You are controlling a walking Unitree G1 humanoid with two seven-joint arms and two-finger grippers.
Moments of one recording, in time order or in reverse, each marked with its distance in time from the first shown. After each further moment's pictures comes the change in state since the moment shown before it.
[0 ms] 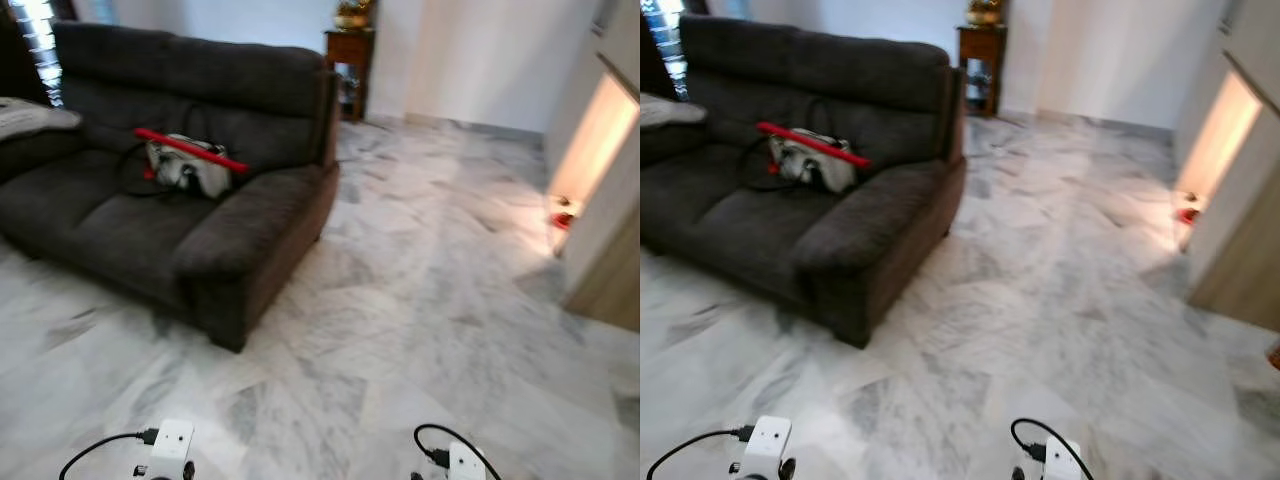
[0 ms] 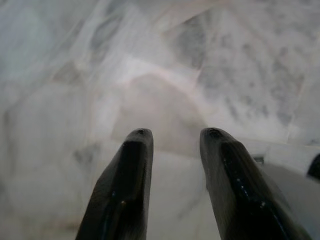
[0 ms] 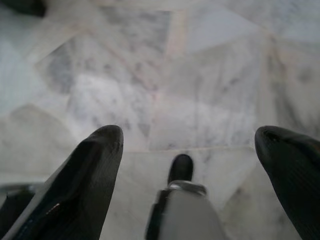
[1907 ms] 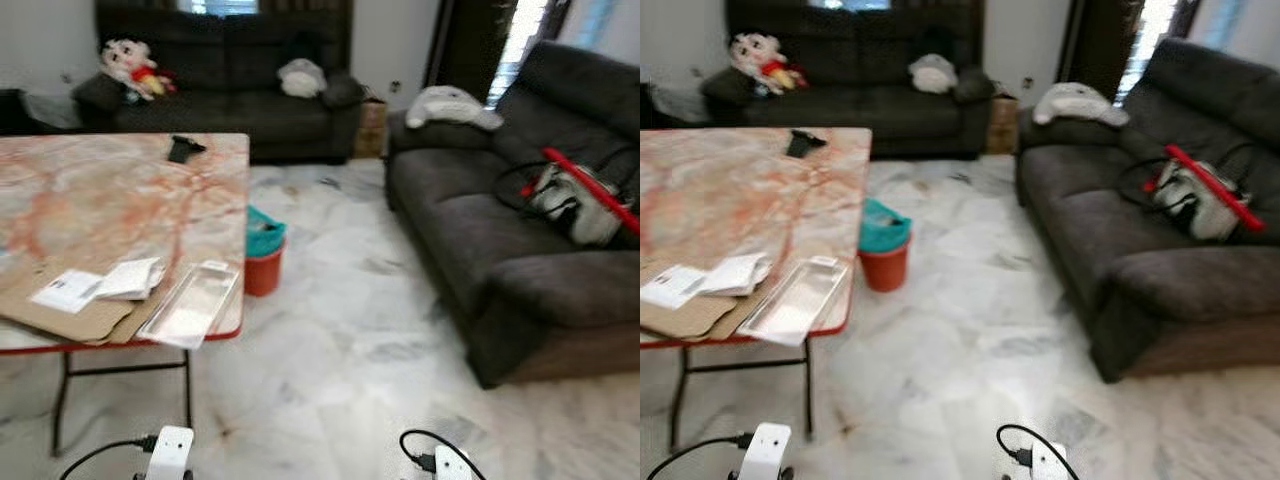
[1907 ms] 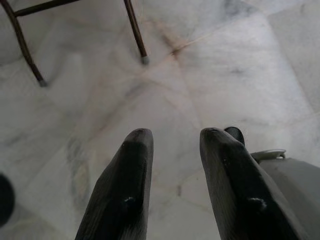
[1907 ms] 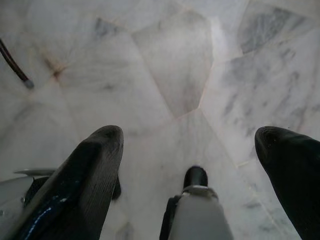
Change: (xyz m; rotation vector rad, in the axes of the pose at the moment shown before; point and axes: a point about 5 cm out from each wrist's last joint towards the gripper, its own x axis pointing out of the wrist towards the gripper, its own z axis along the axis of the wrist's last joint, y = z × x) left arm 0.000 -0.002 -0.001 0.005 0.013 -0.001; right arm -0.001 0.010 -0.008 -0.030 0.033 0.033
